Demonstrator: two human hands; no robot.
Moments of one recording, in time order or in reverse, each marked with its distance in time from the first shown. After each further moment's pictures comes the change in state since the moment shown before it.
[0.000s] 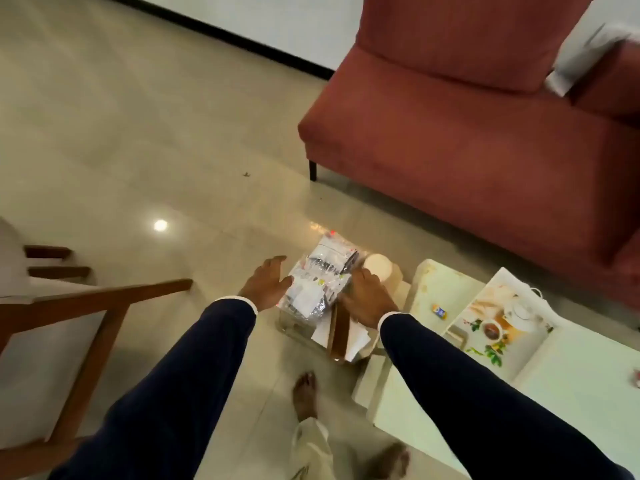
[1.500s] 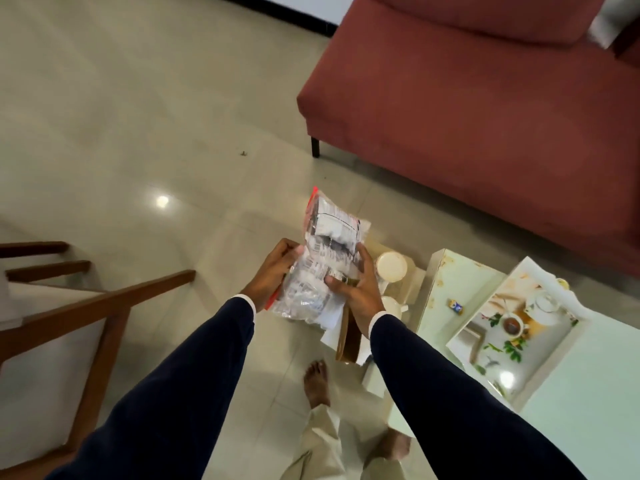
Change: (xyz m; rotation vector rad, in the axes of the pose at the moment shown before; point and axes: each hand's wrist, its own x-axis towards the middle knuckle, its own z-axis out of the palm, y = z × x) left_hand 0.042 0.021 -0.025 -0.881 -0.069 0.027; right_hand 0.055 -0.022 0.024 1.370 0.169 0.176
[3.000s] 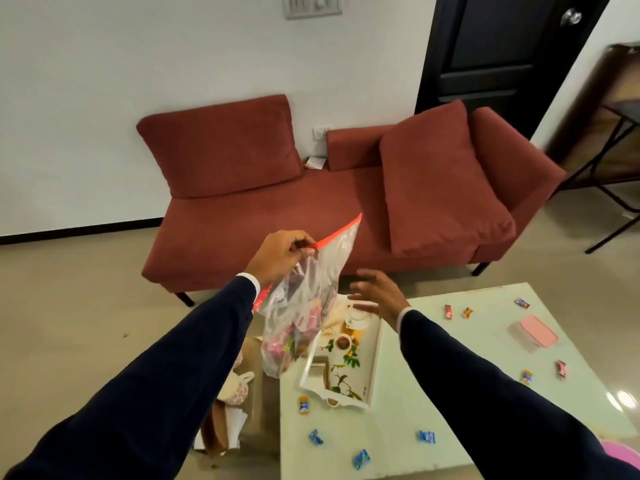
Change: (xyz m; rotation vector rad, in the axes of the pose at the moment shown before) left_hand -0.175 0.235 0.503 0.901 -0.352 0.780; right_hand -0.284 -0.154 -0.465 0.123 0.263 -0.285
